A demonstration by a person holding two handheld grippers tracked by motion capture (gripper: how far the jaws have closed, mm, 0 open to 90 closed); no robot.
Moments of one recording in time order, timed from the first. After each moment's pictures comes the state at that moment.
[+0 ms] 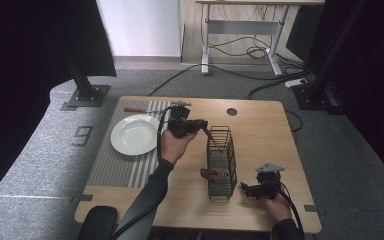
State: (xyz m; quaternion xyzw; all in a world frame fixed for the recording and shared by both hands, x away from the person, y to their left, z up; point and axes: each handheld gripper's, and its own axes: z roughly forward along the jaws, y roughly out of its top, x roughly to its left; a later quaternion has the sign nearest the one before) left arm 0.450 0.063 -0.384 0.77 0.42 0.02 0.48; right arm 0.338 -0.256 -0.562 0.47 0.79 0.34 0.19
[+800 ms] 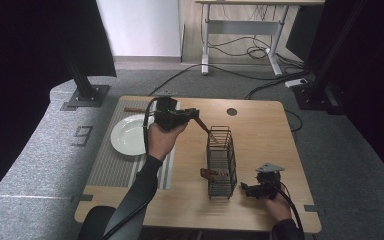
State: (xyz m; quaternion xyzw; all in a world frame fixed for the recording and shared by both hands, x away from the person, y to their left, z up) left arm 0.432 0.097 -0.332 0.75 0.40 0.05 0.53; right arm 0.338 -0.256 -0.561 0.47 0.79 0.34 0.19
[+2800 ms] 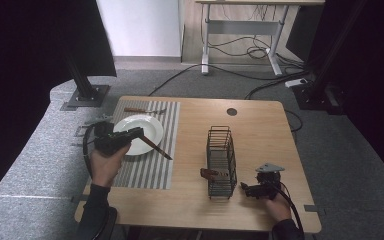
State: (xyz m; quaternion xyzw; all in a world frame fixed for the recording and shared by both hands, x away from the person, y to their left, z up) left arm 0.373 0.254 -0.378 0.69 0.48 0.06 0.53; right arm 0.338 -0.256 -0.562 0.47 0.79 0.34 0.19
